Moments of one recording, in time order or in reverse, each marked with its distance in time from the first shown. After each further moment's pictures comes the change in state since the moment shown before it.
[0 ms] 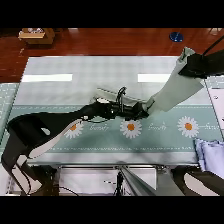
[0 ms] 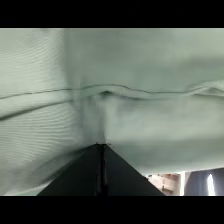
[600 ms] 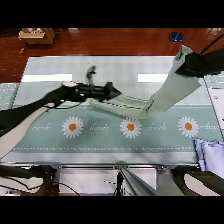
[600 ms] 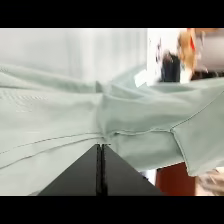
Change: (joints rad) left arm 0.424 0.311 -0.181 0.318 -0.025 -0.016; right arm 0.029 -0.016 0.000 0.042 -0.029 -0.012
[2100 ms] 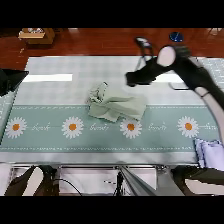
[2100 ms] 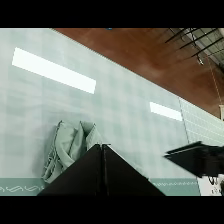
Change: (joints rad) left arm 0.864 0.790 -0.179 0.351 -0.289 -0.117; right arm 0.348 -0.324 -0.011 -0.202 -0.264 0.120
